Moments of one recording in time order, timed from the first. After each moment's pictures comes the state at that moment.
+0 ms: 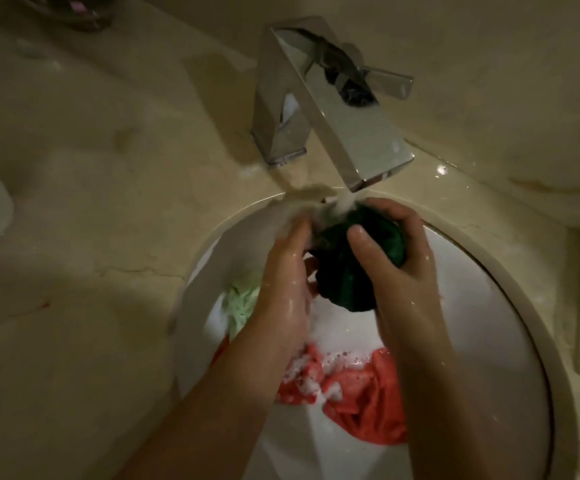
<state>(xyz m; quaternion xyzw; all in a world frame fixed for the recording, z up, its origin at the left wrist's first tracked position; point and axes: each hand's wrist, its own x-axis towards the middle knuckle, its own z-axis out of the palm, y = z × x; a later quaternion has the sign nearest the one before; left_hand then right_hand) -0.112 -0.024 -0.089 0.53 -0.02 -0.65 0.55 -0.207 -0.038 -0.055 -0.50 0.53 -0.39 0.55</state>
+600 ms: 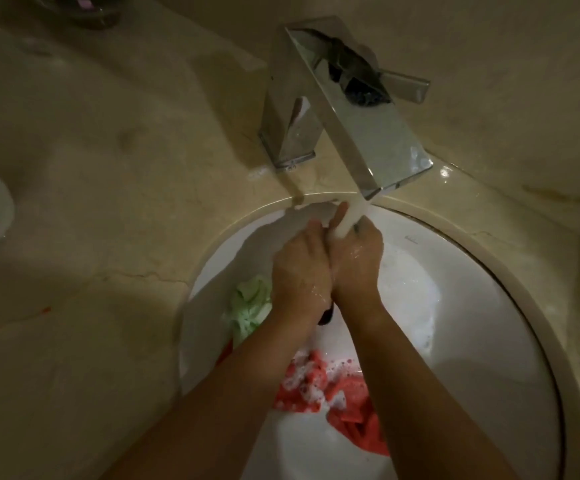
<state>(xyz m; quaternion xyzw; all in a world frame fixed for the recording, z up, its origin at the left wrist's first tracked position) -0.119 -0.046 -0.112 0.75 -0.24 -0.48 0.37 -0.166 -0.076 -0.124 -0.60 0.63 -0.35 0.36</state>
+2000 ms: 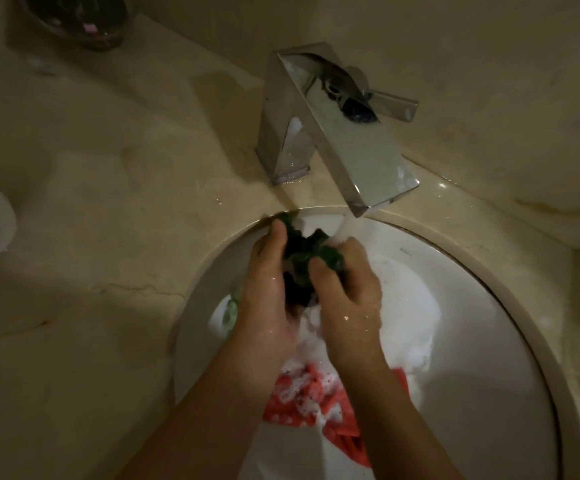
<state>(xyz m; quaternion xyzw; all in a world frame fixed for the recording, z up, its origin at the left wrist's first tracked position) -0.094 -0.024 -0.098 0.45 0.06 -0.66 0.60 -0.170 -0.037 -0.106 -0.50 0.57 -0.39 0.52</state>
